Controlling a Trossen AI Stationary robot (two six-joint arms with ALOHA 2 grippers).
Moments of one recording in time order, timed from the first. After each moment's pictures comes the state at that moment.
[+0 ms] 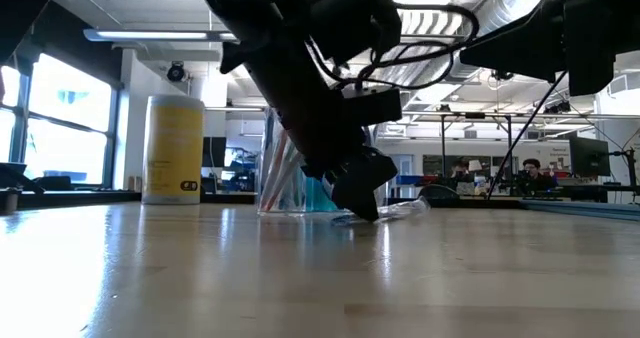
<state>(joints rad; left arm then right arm) -0.19 2.12 1.39 -0.21 -0.58 -0.18 0.75 1.71 0.46 1.26 1.39 -0.53</state>
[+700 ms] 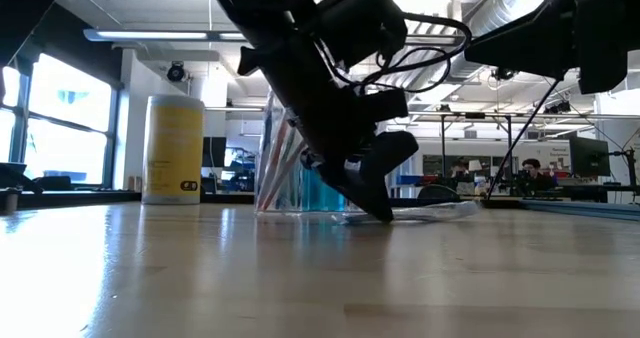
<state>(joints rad) -0.15 2.16 1.39 -0.23 -0.37 -0.35 0.77 1.71 0.46 1.26 1.39 -0.53</state>
